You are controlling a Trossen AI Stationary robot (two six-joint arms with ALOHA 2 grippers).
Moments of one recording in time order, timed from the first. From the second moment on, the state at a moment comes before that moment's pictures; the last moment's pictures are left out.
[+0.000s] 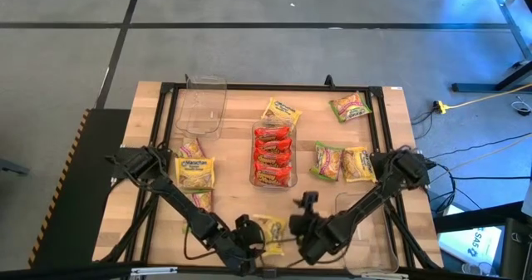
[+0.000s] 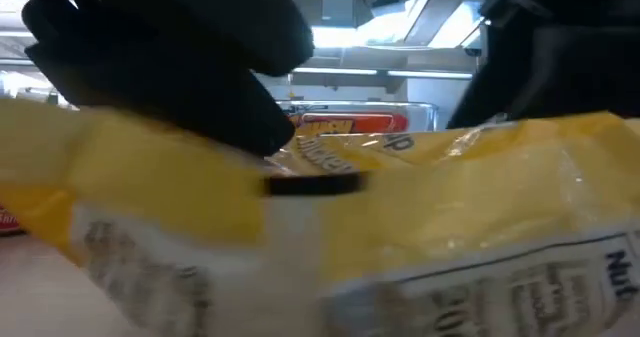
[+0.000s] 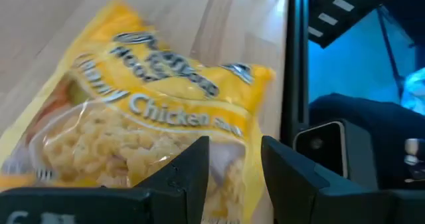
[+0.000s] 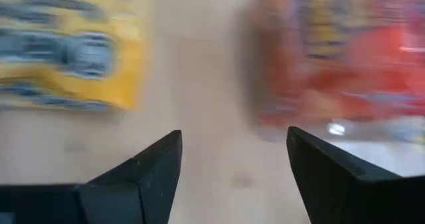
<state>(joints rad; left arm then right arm) -0.71 2.04 1.27 0.04 -0.45 -0.91 0.72 2.03 1.38 -0.77 0.76 0.64</state>
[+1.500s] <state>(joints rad) -0.75 2.04 1.26 0.06 -0.46 -0.88 0.60 1.79 1.13 -0.47 0.25 0.73</state>
